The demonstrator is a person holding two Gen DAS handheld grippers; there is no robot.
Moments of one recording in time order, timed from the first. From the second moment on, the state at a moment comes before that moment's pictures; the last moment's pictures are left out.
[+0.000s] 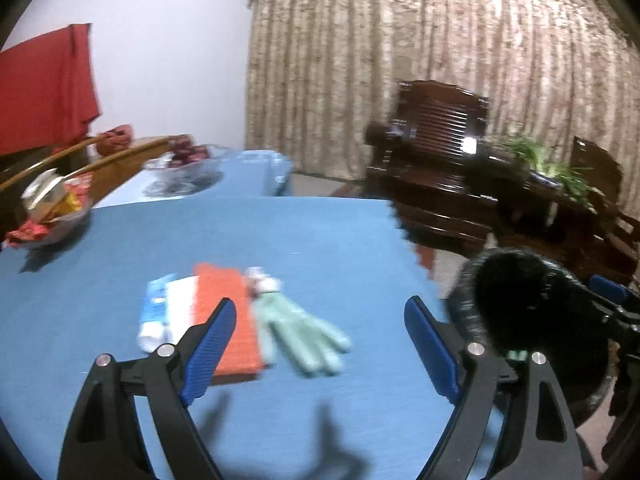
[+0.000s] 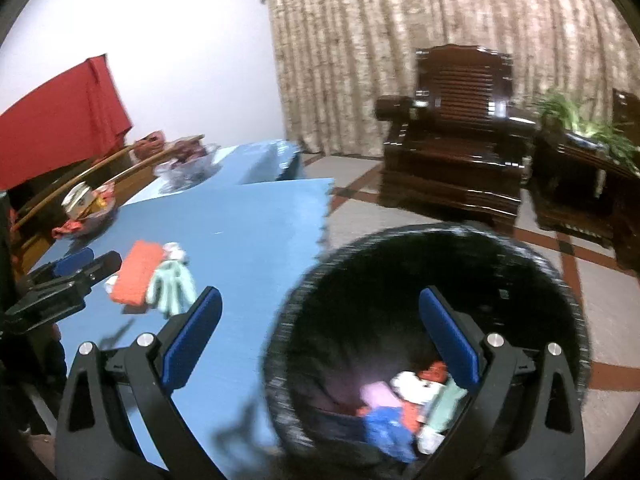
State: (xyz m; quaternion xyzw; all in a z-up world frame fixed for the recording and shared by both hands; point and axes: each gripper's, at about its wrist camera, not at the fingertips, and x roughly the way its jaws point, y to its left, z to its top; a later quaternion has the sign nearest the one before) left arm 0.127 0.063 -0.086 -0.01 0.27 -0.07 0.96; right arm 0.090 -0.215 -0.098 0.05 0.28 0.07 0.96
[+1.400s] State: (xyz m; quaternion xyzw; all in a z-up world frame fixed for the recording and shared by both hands) left arm 0.182 0.193 -0.150 -0.06 0.31 0.03 0.95; right arm 0.259 0.000 -0.193 -0.03 0.43 0.22 0.88
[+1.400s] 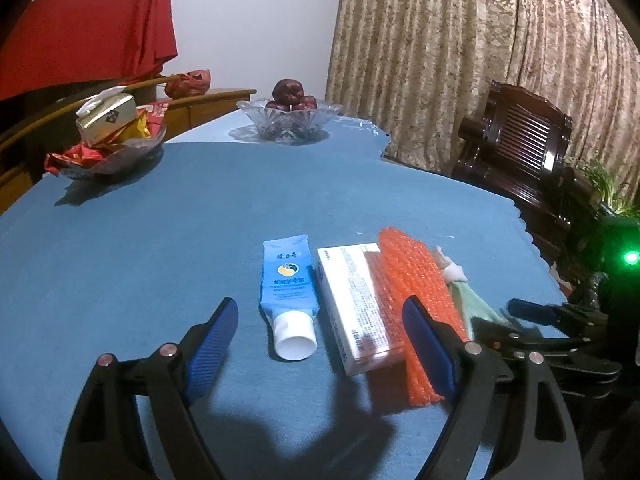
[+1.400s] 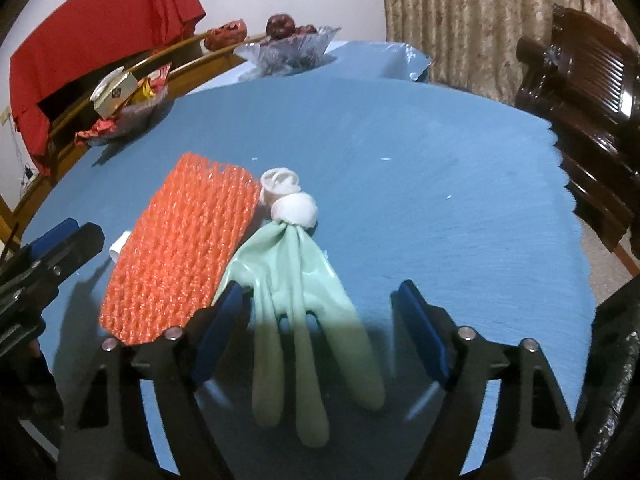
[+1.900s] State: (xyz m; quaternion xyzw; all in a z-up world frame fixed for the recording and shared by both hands) left arm 0.197 0.165 -0.151 -0.06 0.32 -0.01 0.95; right arm 0.248 -0.004 -0.186 -0.03 0.41 0.25 0.88
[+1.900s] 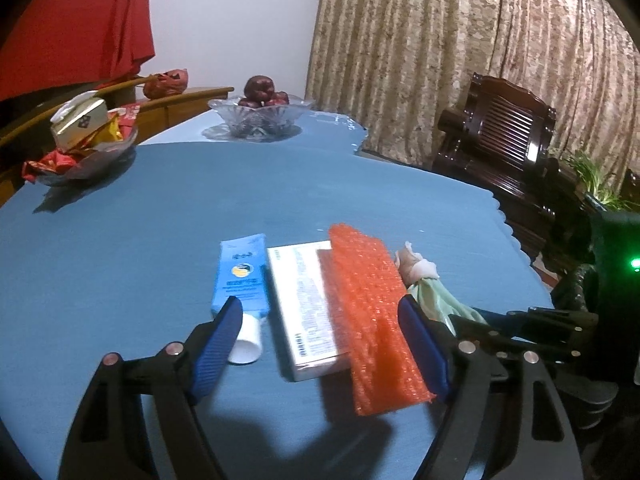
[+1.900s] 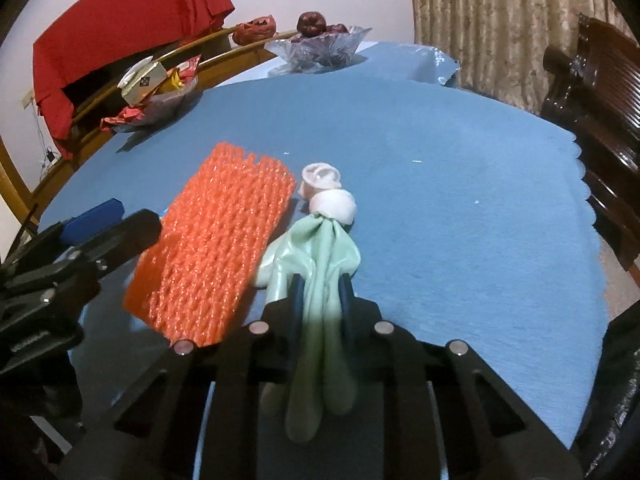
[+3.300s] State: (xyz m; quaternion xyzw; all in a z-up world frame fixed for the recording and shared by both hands) left arm 0.196 0.106 -0.121 -0.03 0.32 -0.04 0.95; right arm 0.211 -0.072 -0.135 0.03 0.35 0.21 0.91
